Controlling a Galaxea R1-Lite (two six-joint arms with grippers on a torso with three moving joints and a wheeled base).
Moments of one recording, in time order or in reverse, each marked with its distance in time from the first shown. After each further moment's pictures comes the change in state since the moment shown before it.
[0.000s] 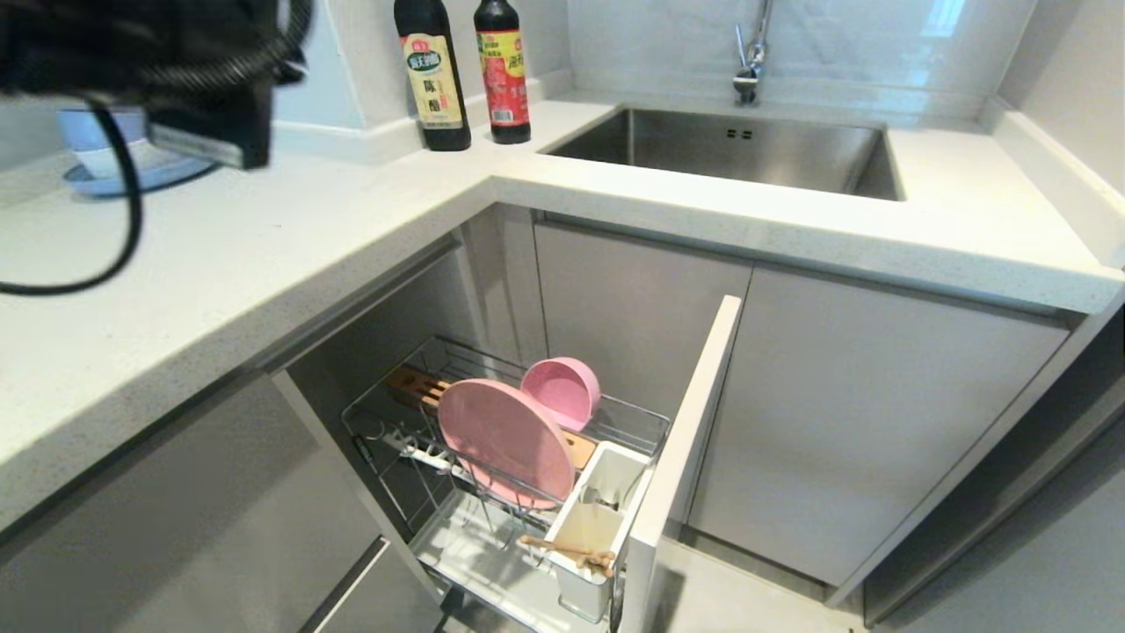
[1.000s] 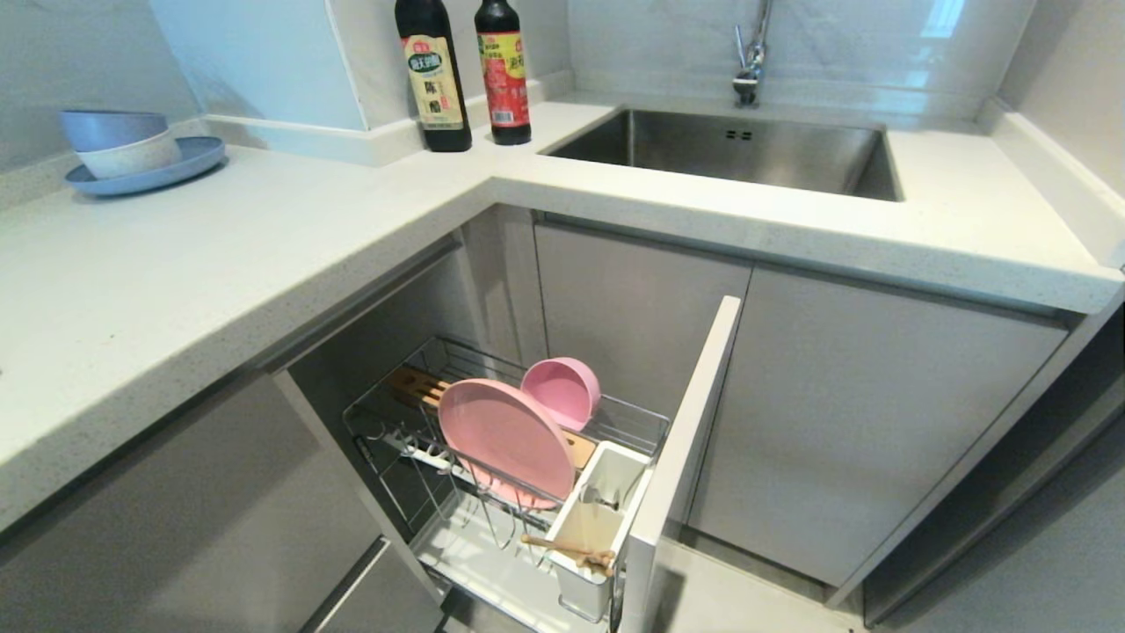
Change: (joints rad) left arm 0.752 -0.842 0.374 0.157 -1.002 0.703; right arm 0.000 0.000 0.000 0.000 0.000 0.000
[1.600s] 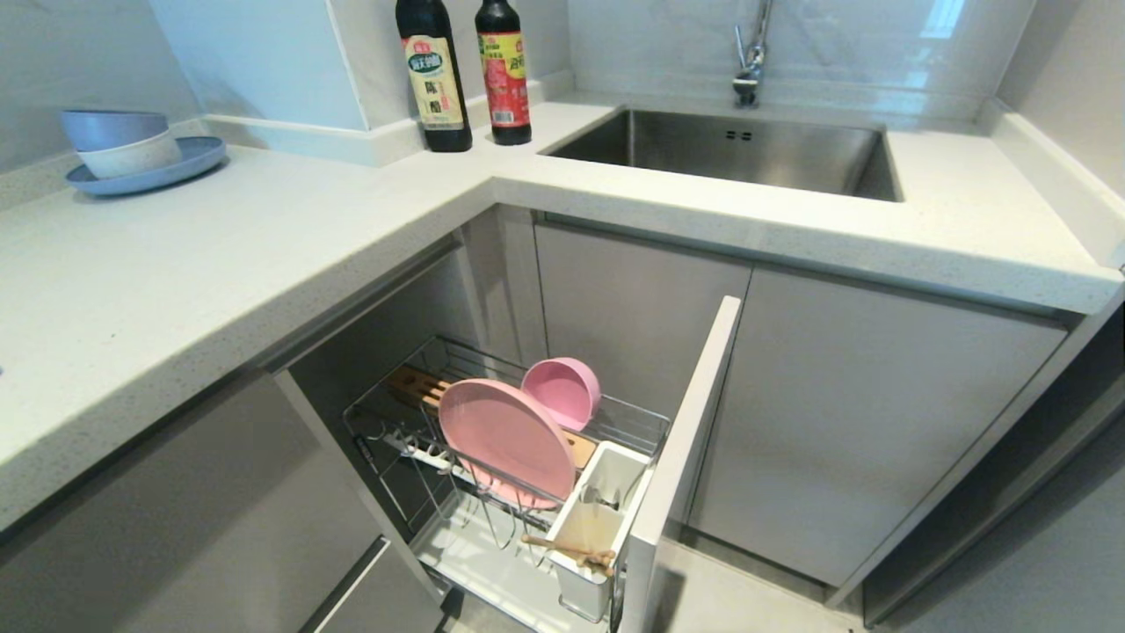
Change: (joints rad) left arm -0.012 -0.541 0.847 -0.189 -0.032 0.454; right arm 0.000 0.000 0.000 0.000 0.000 0.000
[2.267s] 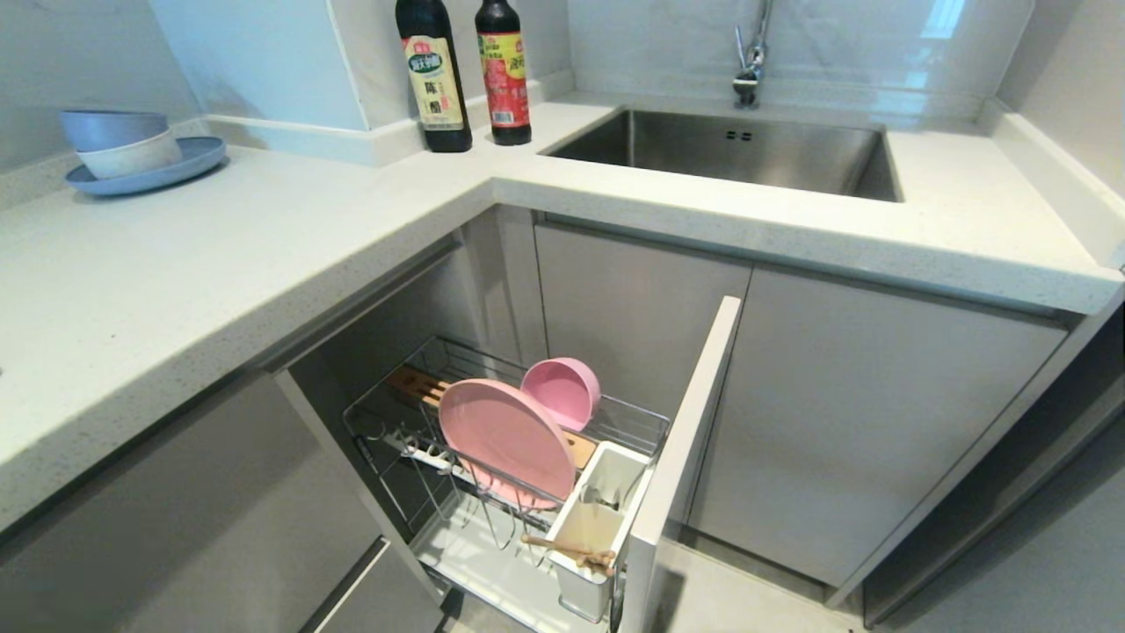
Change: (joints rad) left arm -0.003 -0.137 0.528 -0.347 0.111 0.015; right arm 0.000 0.000 0.000 0.000 0.000 0.000
